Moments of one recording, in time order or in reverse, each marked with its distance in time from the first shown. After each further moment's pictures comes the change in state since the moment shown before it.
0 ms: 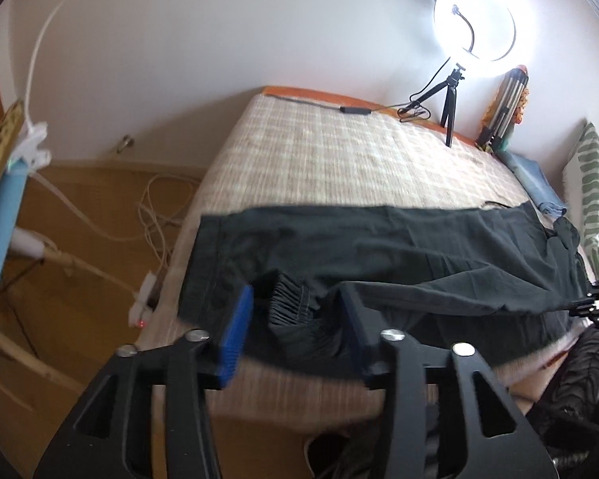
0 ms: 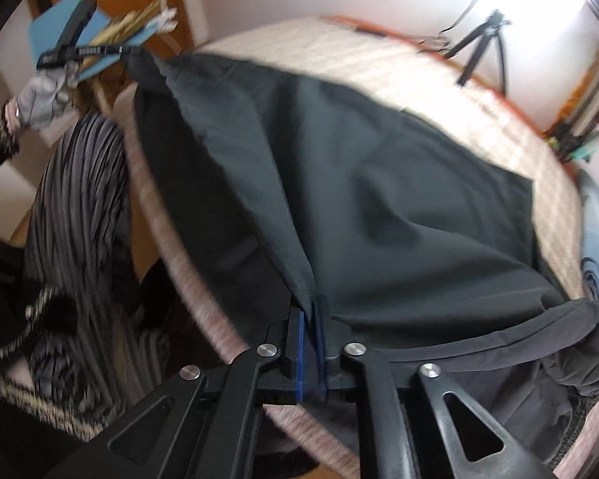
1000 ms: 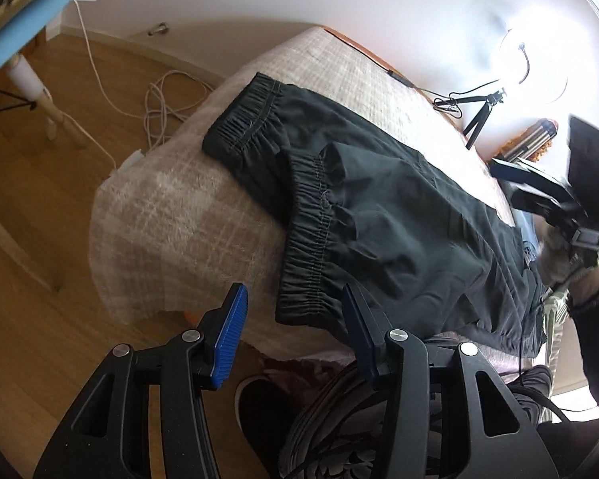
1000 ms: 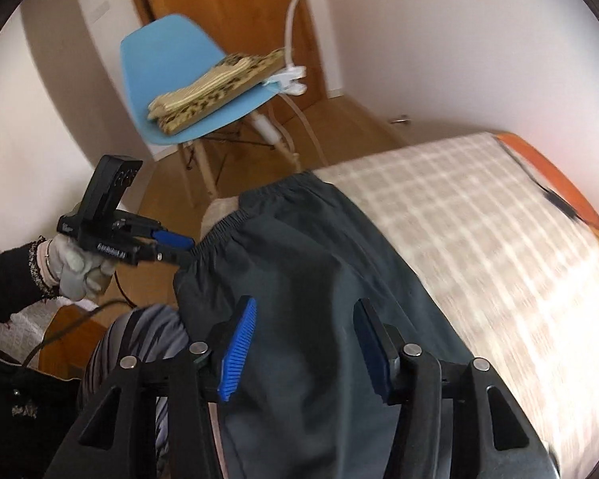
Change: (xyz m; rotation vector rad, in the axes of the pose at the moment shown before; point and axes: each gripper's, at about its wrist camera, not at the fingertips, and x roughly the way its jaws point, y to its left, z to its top) left arm 0.022 0.041 -0.077 -0.362 0.142 -0.128; right arm 0.070 0.133 0.266 -0.295 -0.209 0.383
